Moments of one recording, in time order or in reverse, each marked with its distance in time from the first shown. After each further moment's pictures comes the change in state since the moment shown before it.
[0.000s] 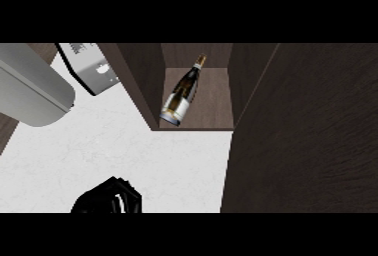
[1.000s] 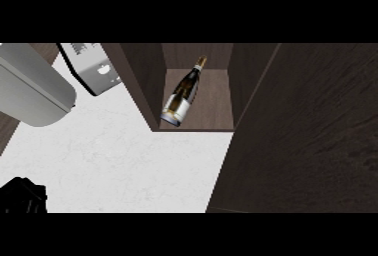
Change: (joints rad) left arm 0.247 0.293 0.396 -0.058 0.246 -0.332 -0.083; right arm 0.002 0.125 0.609 -0.027 0.062 0.077 0.100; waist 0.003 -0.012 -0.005
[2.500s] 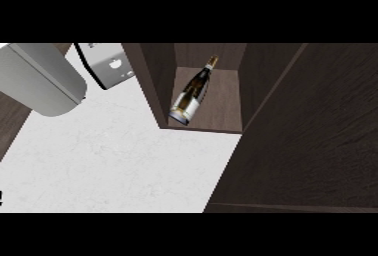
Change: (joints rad) left arm 0.087 0.122 0.182 0.086 0.127 -0.294 -0.026; right arm -0.295 0.025 0.241 0.012 0.289 -0.247 0.051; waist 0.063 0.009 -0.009
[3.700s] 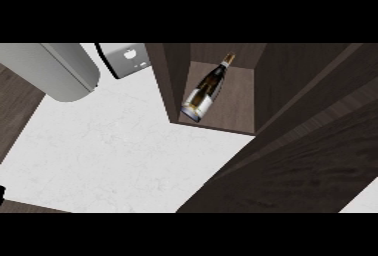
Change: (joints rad) left arm -0.044 0.014 -0.004 -0.007 -0.001 -0.063 0.014; right arm -0.149 0.052 -0.174 0.143 -0.035 0.015 -0.036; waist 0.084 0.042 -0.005
